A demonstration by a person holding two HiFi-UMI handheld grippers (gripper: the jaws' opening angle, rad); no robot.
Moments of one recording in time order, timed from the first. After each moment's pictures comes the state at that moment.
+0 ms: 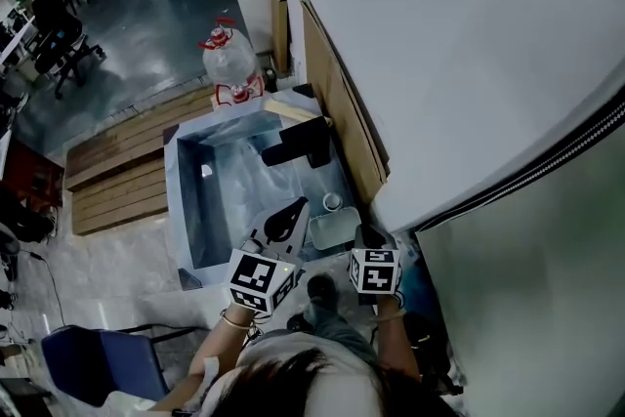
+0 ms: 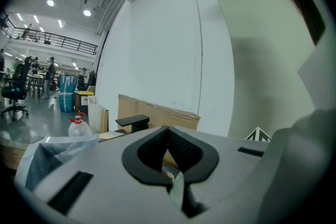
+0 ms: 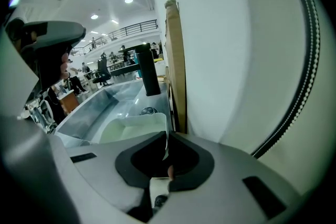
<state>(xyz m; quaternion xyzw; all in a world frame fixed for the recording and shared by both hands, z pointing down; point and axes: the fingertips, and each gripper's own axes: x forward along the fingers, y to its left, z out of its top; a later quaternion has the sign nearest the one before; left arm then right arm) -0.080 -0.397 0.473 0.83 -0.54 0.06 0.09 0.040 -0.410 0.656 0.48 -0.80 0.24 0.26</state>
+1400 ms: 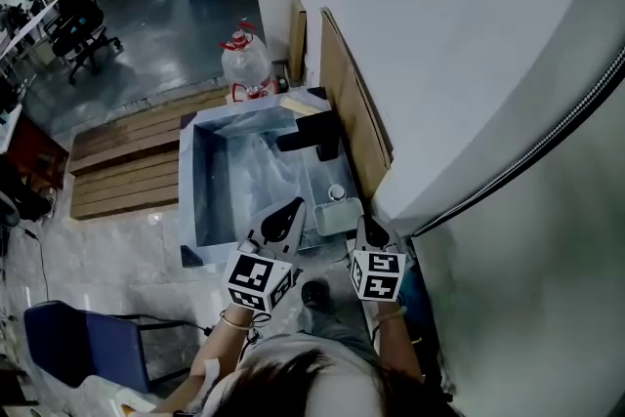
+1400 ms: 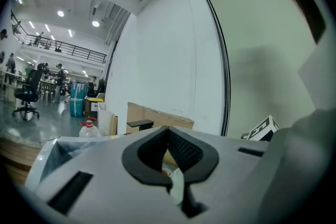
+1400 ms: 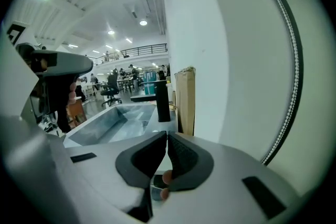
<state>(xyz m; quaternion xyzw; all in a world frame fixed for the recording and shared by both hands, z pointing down) -0.090 -0.334 0.455 0.81 -0.59 0.02 0.06 0.034 -0.380 0.580 0.48 -0.85 0.14 0.18</state>
